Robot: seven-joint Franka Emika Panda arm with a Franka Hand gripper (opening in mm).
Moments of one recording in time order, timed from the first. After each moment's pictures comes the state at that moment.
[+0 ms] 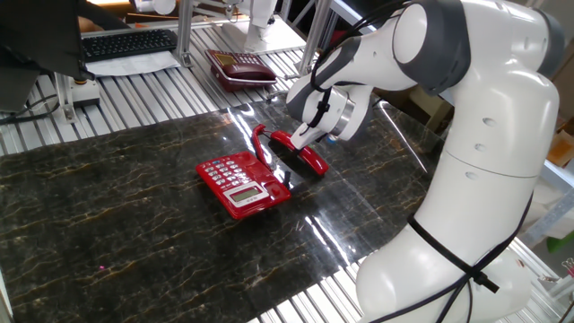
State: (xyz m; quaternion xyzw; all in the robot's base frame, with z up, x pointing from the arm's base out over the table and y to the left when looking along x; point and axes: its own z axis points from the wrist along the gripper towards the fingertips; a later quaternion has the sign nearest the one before) arm 0.514 -0.229 0.093 -0.12 0.98 -0.03 0.13
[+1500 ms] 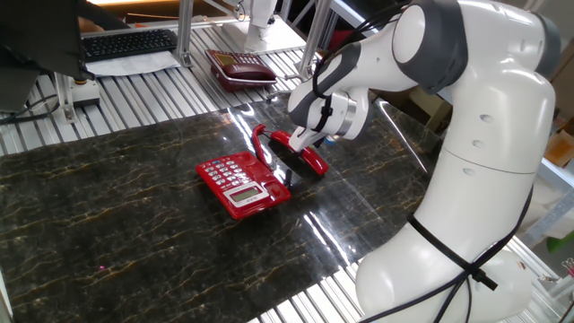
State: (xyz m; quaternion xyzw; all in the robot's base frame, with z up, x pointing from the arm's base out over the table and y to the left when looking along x) arm 0.512 -0.229 0.079 -0.12 0.99 -0.02 0.10
